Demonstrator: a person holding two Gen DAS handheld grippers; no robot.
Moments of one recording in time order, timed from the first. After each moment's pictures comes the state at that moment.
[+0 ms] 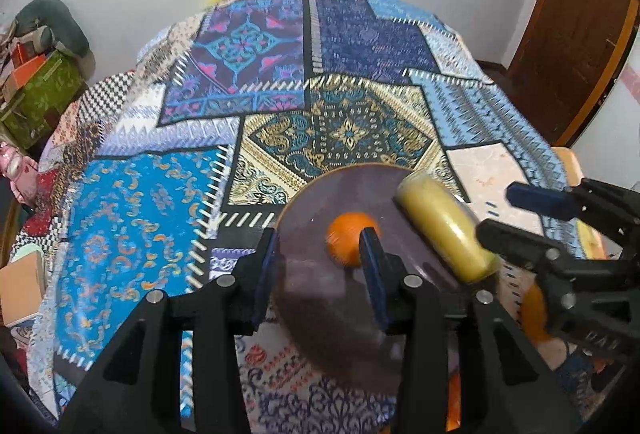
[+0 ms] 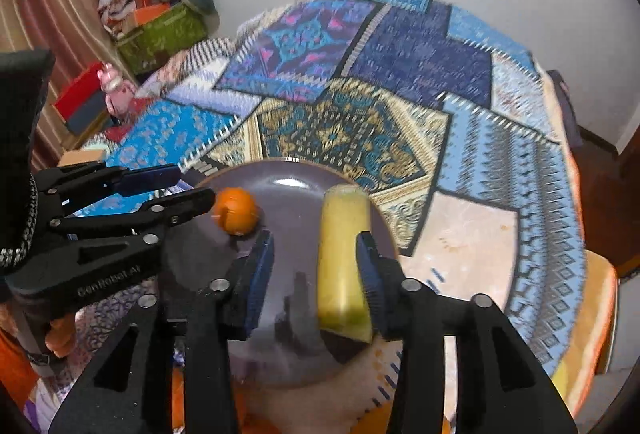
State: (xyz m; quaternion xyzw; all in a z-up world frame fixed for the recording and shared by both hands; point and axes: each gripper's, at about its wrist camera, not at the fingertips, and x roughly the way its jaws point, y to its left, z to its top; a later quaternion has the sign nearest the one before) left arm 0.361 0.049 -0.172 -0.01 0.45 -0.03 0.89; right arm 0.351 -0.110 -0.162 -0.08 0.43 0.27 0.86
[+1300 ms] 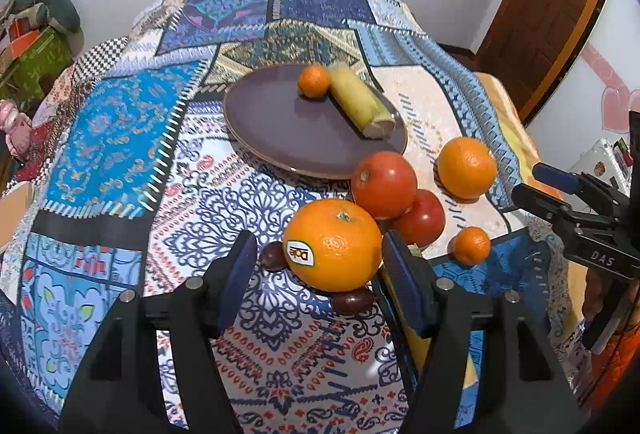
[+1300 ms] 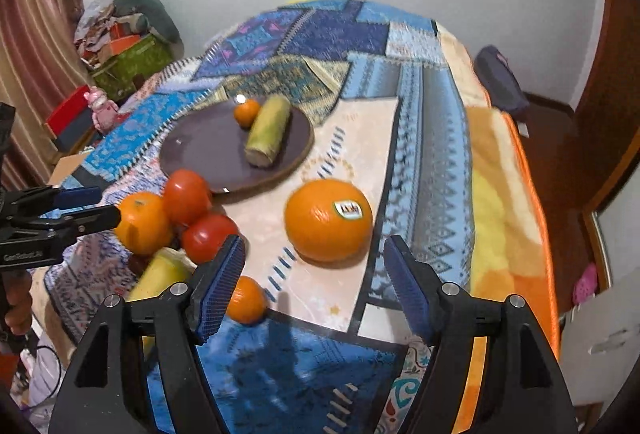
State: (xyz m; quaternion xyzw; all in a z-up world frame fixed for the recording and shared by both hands) left arm 0.213 0.012 -0.183 -0.04 0.48 -0.07 0.87; right arm 0.228 -0.218 -0.179 -0.03 0.42 0.19 0.89
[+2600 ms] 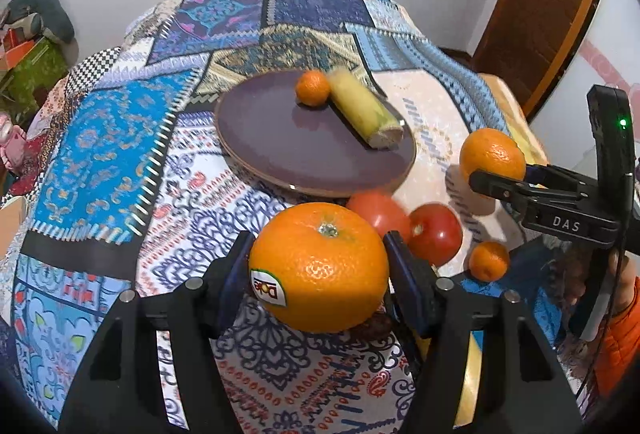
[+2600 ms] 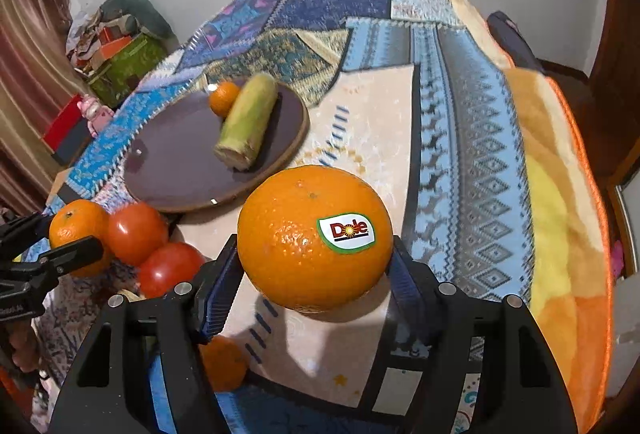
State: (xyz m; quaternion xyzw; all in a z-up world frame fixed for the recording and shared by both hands) left arm 0.229 0.016 -0.191 -0.03 0.46 -0.08 0.89; right arm 0.271 -0.210 -0.207 0.01 0.45 0.21 0.87
